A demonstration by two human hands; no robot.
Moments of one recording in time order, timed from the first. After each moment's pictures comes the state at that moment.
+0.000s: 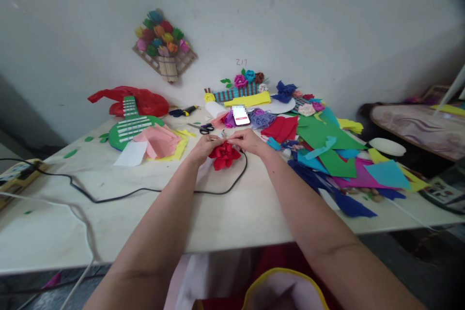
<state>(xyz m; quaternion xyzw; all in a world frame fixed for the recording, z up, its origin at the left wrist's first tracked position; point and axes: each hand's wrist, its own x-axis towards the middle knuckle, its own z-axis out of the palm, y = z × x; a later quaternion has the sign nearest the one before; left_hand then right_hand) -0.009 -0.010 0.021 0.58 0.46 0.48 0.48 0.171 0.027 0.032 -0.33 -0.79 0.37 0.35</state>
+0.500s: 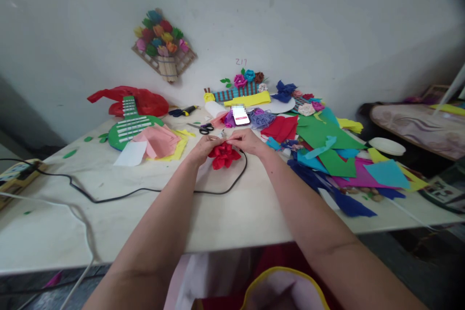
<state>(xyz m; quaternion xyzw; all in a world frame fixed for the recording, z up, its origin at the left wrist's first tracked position) -0.009 -0.009 0.020 0.57 0.45 0.48 0.49 0.169 0.035 0.024 -0.29 -0.82 0.31 0.39</state>
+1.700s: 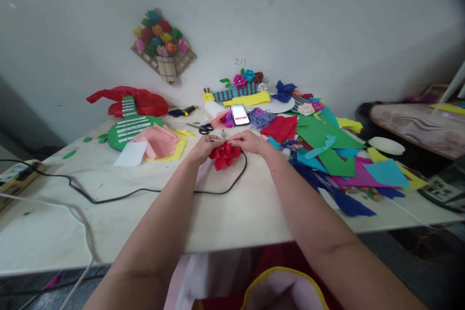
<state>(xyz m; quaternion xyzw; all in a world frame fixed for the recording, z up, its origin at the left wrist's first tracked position) -0.011 -0.006 0.018 0.56 0.44 0.49 0.51 0.179 0.030 0.032 -0.34 -0.83 0.32 0.30</state>
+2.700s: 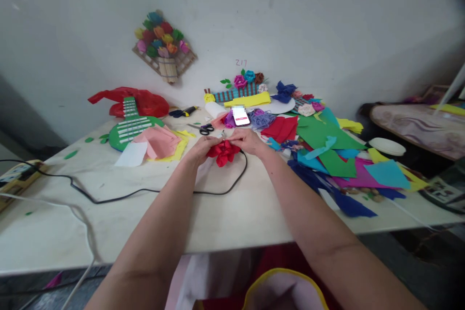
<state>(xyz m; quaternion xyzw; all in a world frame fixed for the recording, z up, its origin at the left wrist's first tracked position) -0.013 -0.004 0.018 0.48 0.46 0.50 0.55 0.173 0.040 0.023 -0.32 -0.87 0.16 0.36</state>
